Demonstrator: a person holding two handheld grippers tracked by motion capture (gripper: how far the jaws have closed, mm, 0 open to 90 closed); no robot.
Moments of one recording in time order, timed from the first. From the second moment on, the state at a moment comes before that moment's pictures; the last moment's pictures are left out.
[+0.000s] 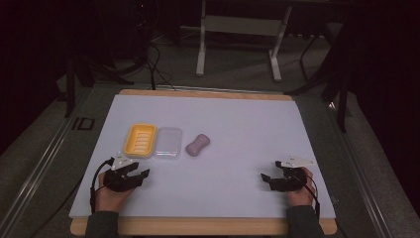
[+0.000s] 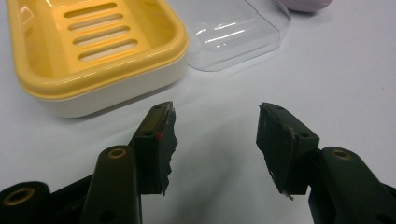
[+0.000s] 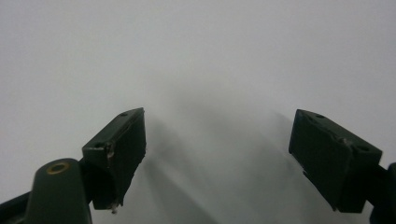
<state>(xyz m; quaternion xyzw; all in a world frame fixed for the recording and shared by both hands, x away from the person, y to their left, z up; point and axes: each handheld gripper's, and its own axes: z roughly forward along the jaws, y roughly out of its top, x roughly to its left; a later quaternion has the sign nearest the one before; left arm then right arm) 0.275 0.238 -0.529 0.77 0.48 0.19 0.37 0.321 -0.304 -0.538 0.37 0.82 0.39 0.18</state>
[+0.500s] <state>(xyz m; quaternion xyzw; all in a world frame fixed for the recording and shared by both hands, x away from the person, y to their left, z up) 0.278 0.233 -0.522 0.79 0.47 0.18 0.35 0.316 -0.309 -0.536 0.37 0.81 0.42 0.18</state>
